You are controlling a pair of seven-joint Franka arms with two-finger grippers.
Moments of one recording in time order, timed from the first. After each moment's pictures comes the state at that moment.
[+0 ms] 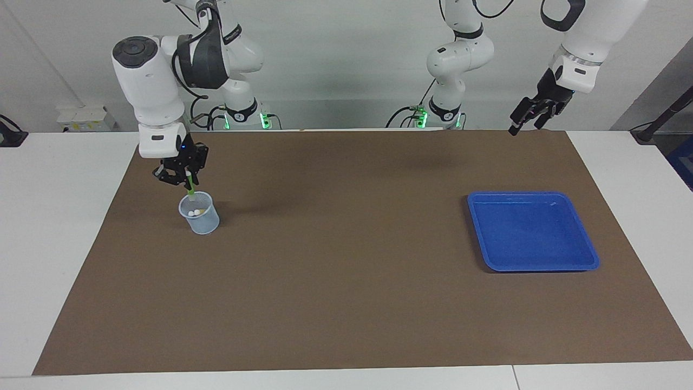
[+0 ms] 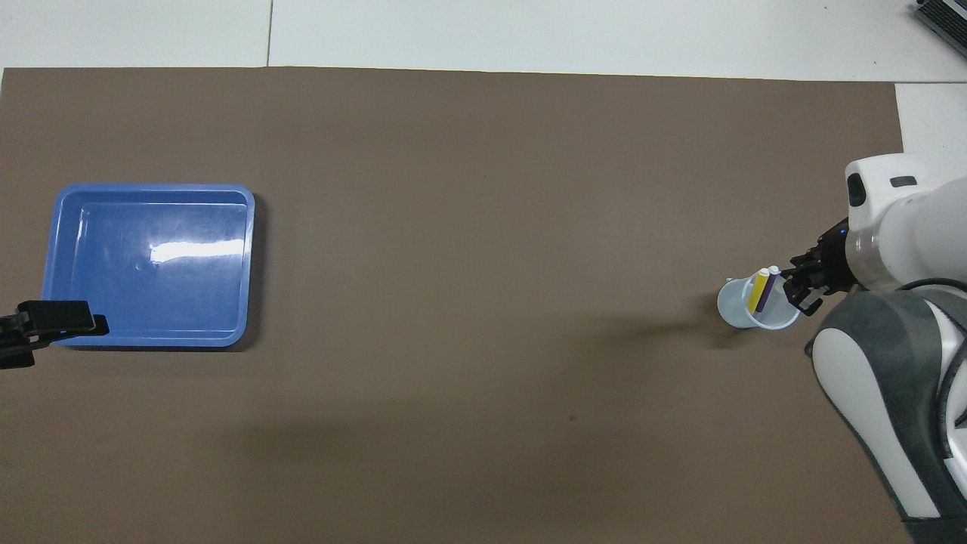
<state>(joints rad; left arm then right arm) 0.33 -0.36 -0.22 -2.05 -0.21 1.73 -0.15 -0.05 -0.08 0.09 -1.99 -0.08 1.95 -0.80</state>
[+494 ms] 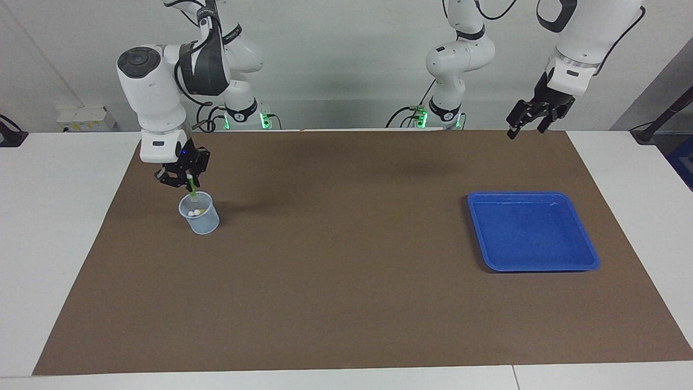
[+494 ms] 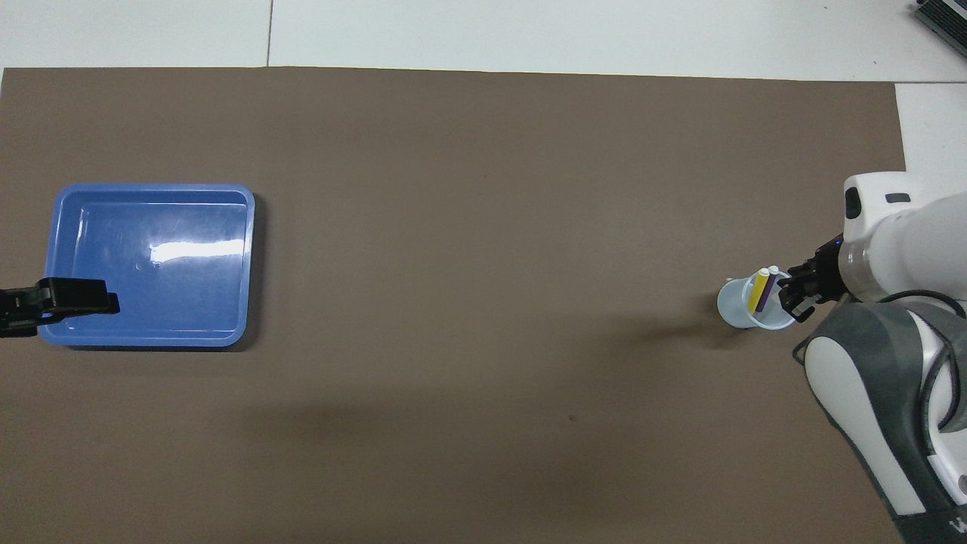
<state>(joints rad) 0.18 -0.29 -0.16 -1.94 -0.12 1.73 -0.14 -0.06 -0.09 0.08 -2.07 -0.08 2.01 -0.73</state>
